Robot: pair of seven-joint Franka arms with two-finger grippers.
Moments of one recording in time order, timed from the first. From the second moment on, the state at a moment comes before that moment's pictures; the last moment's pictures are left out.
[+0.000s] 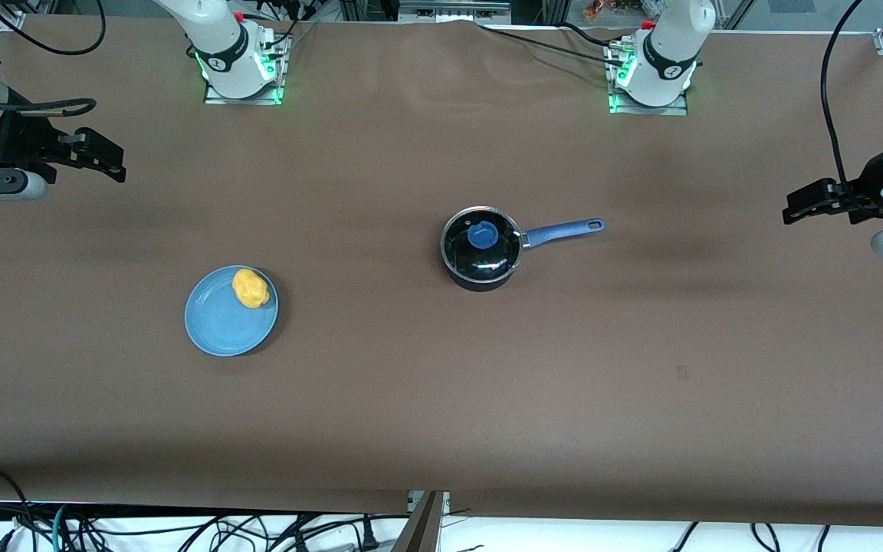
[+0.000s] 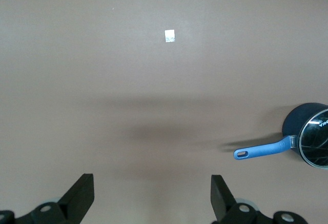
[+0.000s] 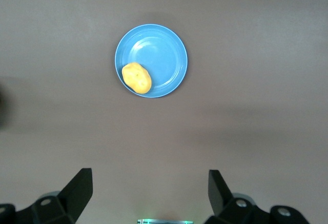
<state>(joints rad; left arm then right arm) 0.05 0.15 -0.04 -1.45 -0.01 1.49 -0.03 0.10 0.04 0.00 -1.52 -0.02 1.48 0.06</state>
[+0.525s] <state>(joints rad) -0.07 0.19 -0.06 -1.45 -0.06 1.50 -0.25 0.10 0.04 0.01 -1.52 -0.02 1.48 0.06</state>
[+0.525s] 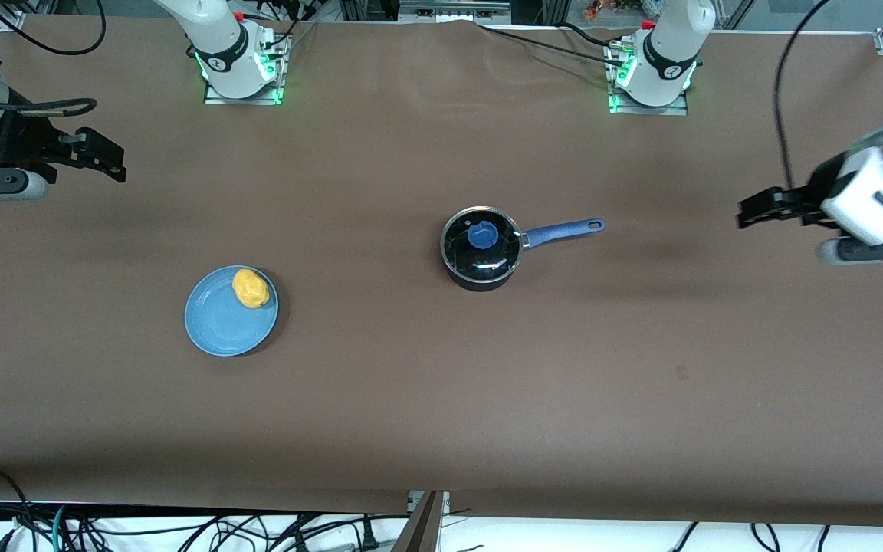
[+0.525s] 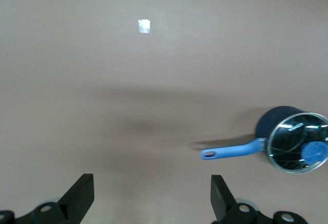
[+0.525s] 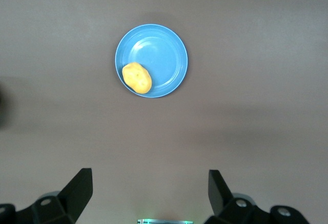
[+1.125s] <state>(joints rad) -0.37 0.35 -0.08 -1.45 -0.08 1.76 -0.60 0.10 0.04 0.01 -1.52 -0.02 1.48 0.06</state>
